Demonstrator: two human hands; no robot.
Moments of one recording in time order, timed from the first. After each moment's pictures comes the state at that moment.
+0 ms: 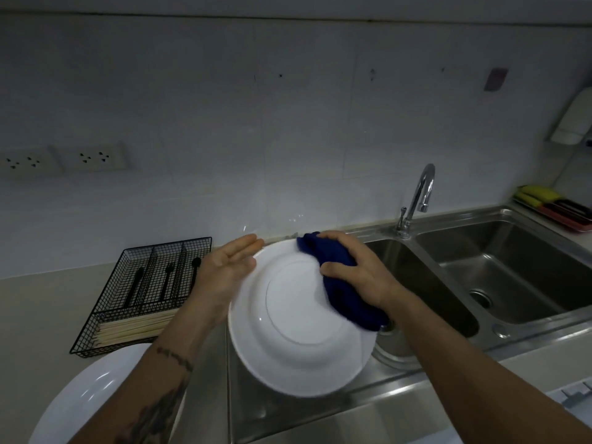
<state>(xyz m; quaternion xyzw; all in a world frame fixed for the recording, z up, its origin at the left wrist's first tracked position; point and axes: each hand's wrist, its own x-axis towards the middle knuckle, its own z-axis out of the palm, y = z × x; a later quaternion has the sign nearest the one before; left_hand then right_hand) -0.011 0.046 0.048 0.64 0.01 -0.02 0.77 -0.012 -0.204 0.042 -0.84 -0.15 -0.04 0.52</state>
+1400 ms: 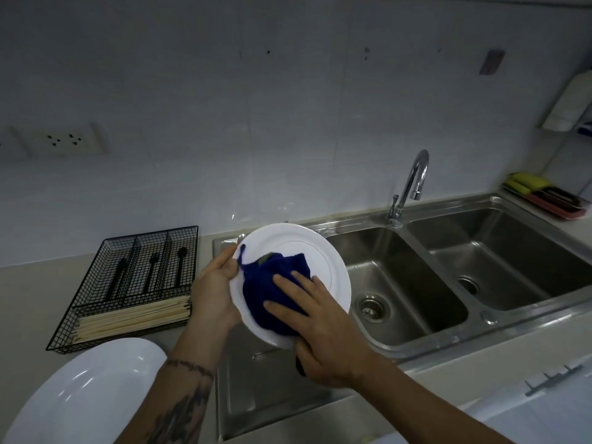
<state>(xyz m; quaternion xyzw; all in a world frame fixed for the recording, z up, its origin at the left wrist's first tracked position) 0.001 0.025 -0.003 0.45 0.13 -0.03 0.88 -0.071 -0.162 -0.025 -0.91 -0.33 -0.16 0.22</state>
